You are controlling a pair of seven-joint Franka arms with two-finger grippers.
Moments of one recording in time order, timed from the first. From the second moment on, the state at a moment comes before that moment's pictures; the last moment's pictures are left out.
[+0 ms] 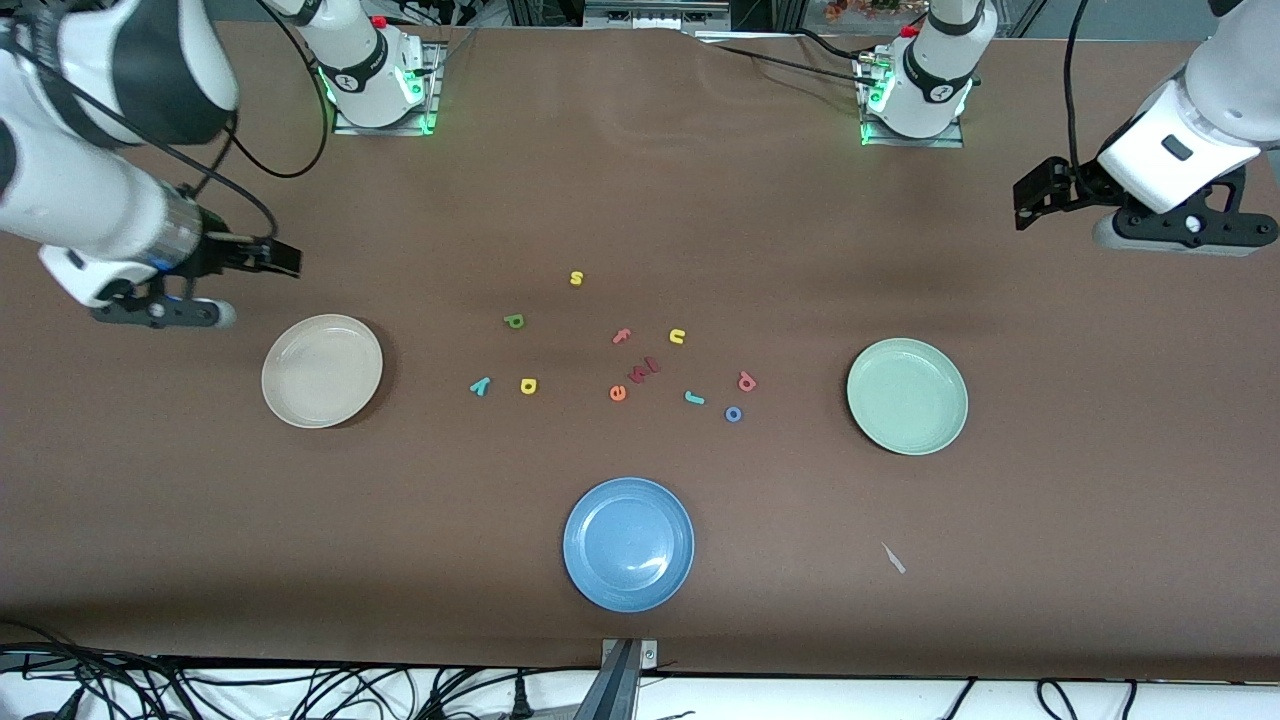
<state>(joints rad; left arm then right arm) 0.01 -0.01 -0.17 -1.62 0.02 1.50 -0.12 0.19 0.13 -0.03 -1.75 -0.02 1.66 0.21</state>
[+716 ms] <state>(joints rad) -0.14 0.32 -0.28 -1.57 0.02 1.60 -0.30 0.30 0.35 -0.03 -1.80 0.11 1.99 0.54</state>
